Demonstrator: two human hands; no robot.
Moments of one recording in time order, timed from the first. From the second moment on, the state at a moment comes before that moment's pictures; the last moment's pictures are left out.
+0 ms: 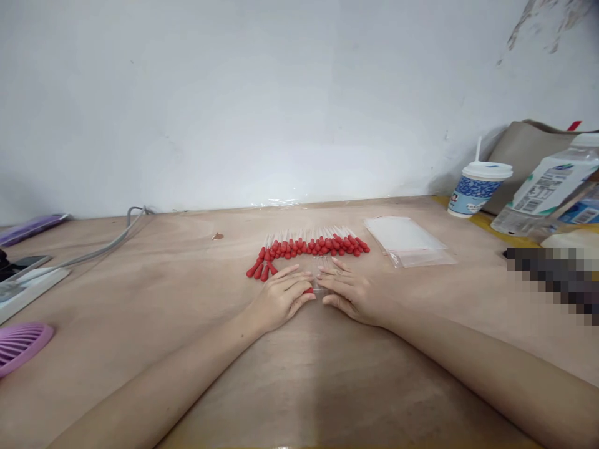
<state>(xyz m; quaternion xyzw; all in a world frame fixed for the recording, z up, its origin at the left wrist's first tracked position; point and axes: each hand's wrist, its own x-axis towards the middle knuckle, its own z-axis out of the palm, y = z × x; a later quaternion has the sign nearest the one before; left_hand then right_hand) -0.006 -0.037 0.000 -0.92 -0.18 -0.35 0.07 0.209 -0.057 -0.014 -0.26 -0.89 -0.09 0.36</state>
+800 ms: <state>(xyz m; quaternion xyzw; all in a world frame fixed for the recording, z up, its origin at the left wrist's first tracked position) -0.005 -0.038 0.005 -0.93 -0.19 -0.30 0.05 0.207 -0.058 -0.007 -0.22 -0.90 -0.15 0.36</state>
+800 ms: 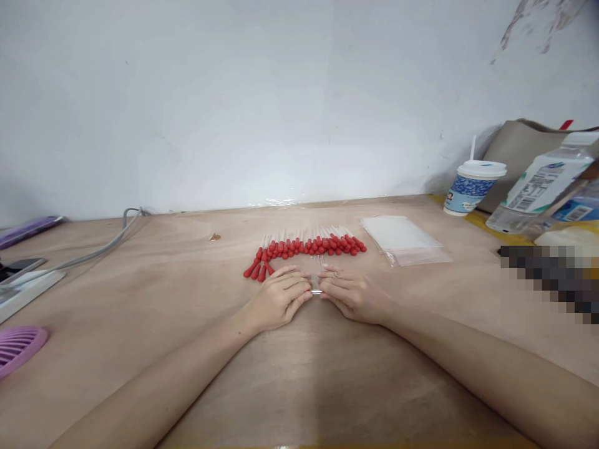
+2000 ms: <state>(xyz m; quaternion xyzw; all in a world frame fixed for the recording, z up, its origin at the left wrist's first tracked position) -0.088 0.014 0.034 -0.70 -0.64 -0.30 -0.08 0.219 -0.049 -0.016 -0.53 -0.75 -0.16 0.36</state>
